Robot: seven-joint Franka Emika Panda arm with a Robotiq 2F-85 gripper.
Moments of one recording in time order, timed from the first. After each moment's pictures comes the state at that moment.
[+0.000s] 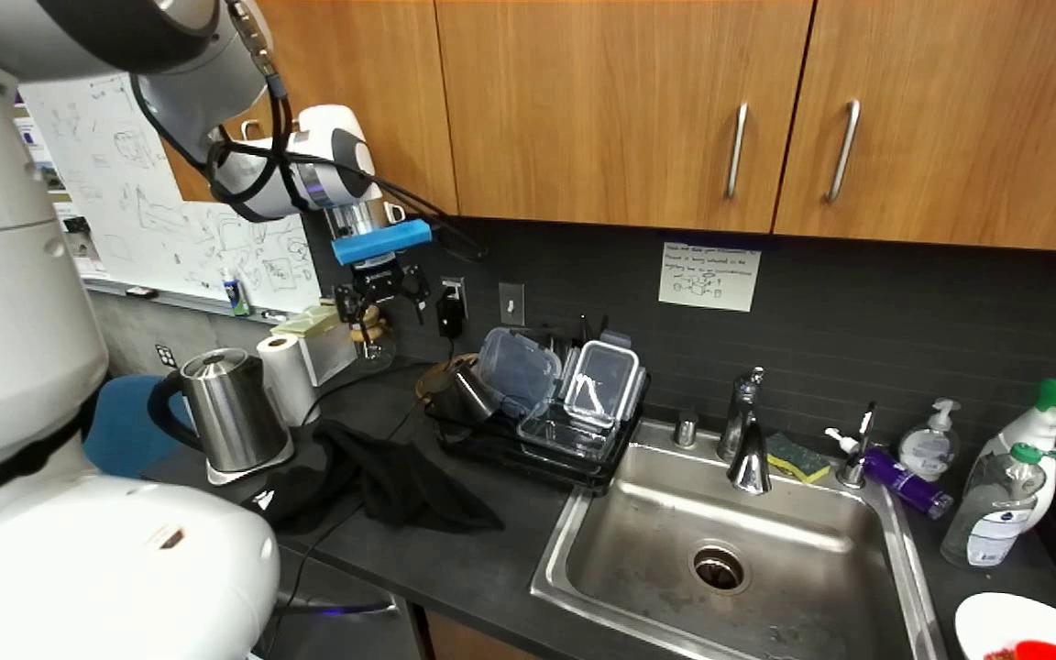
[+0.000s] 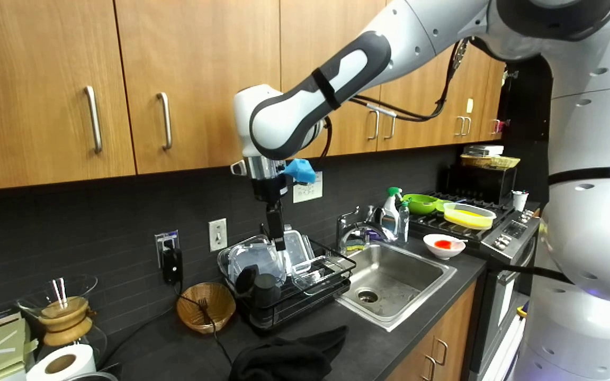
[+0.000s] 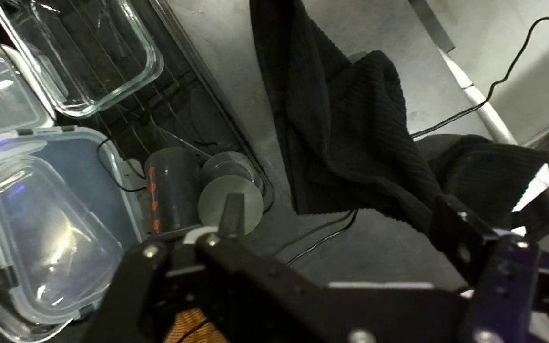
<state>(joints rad) 0.17 0.11 0.19 -2.07 -0.19 2.07 -0.45</state>
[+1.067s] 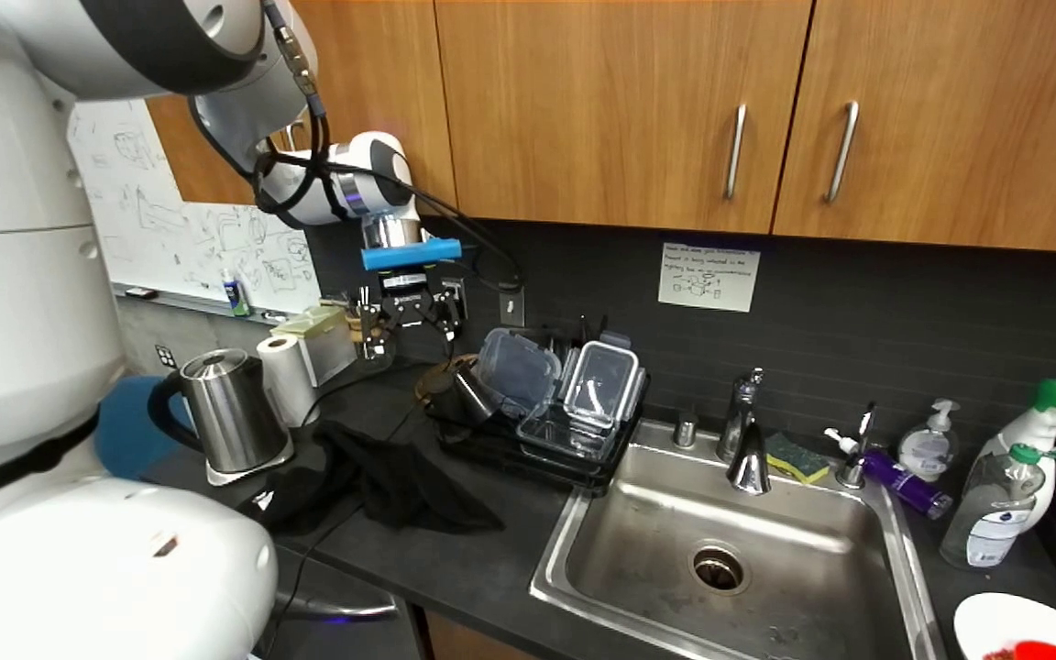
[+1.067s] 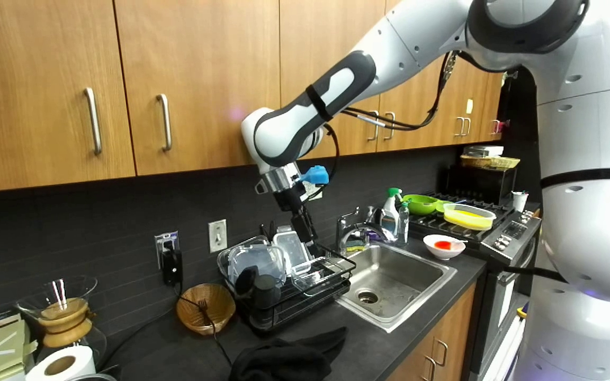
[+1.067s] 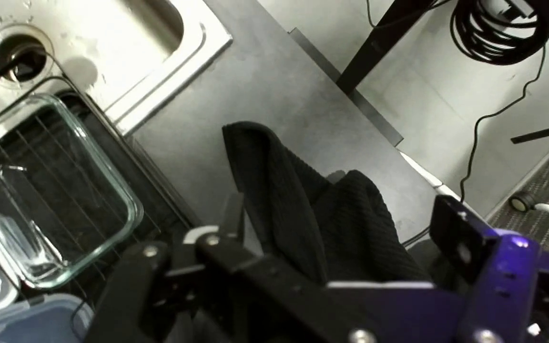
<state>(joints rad) 0.13 0.18 0.14 -2.01 -0.21 1.79 -0.43</state>
